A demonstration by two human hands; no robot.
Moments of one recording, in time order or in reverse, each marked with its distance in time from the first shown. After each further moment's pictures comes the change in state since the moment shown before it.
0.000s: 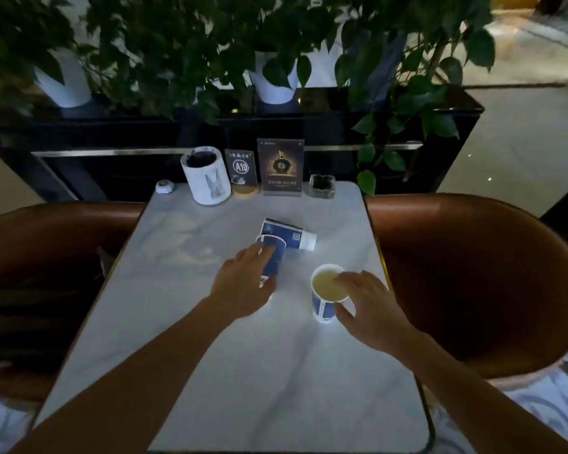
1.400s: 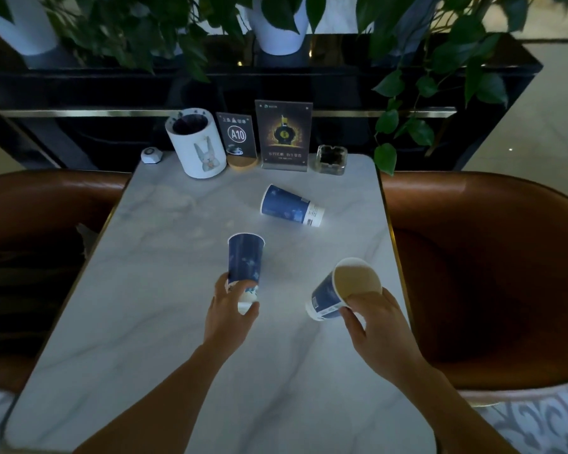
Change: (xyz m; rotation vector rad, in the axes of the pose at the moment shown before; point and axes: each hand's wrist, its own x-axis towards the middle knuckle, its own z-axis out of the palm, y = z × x) left_hand -0.013 -0.039 0.129 -0.439 0.113 -0.457; right_hand 0.006 0.025 0.036 0.165 0.097 0.095
